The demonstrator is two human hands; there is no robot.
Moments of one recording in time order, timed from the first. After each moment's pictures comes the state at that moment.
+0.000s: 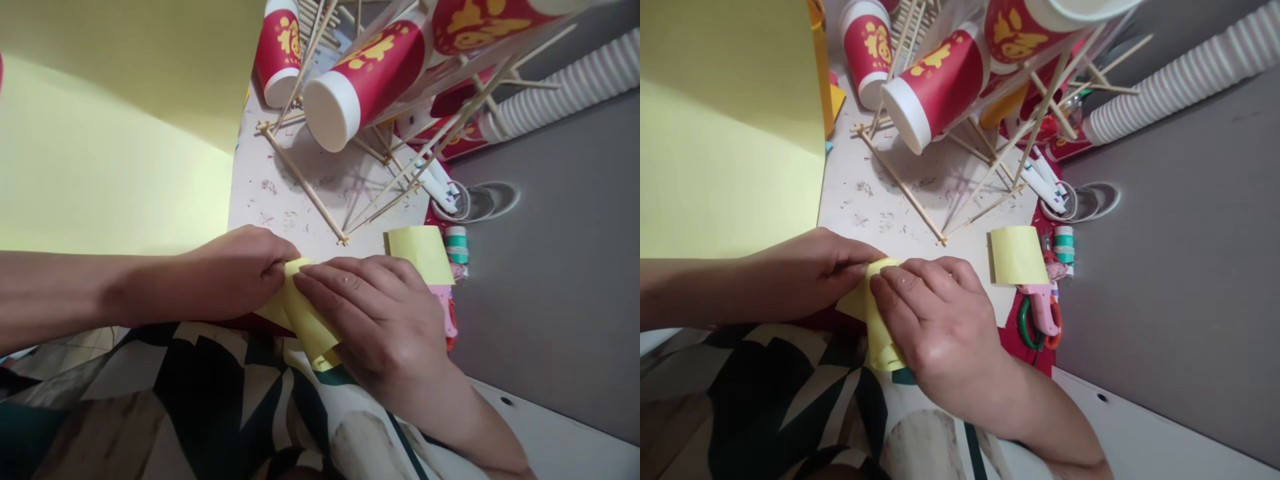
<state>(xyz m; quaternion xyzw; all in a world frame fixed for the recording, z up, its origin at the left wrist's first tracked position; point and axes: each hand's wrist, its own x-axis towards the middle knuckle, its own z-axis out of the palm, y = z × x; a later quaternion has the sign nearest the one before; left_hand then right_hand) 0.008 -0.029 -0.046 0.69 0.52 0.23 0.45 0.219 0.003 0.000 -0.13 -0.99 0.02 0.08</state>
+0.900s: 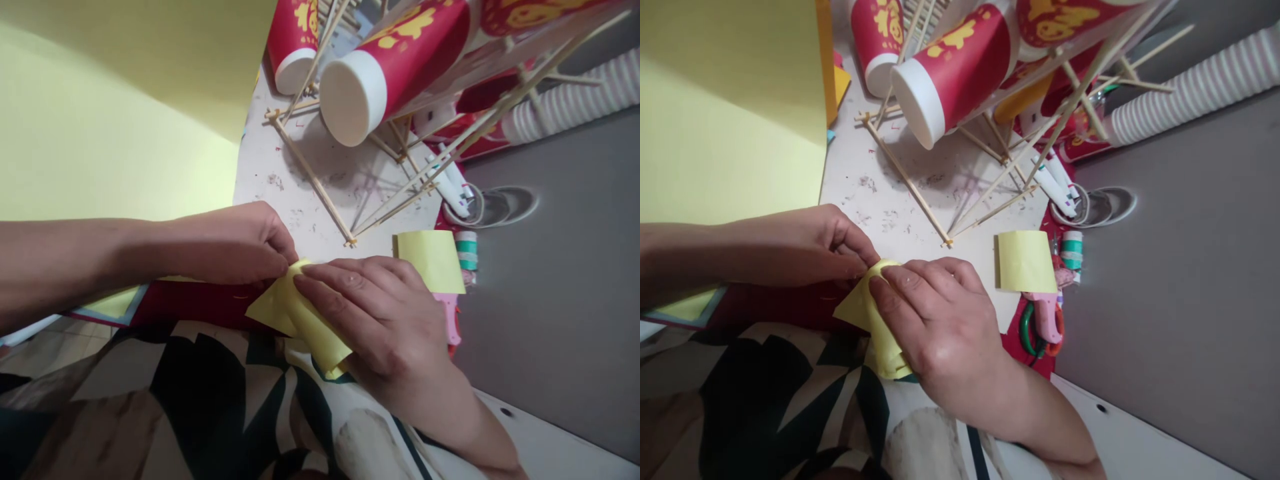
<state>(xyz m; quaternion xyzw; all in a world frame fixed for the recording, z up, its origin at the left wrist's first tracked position) -0.009 -0.007 -0.046 0.53 0.50 0.17 0.67 0.221 0.010 -0.004 -0.13 -0.99 0.06 0.04</state>
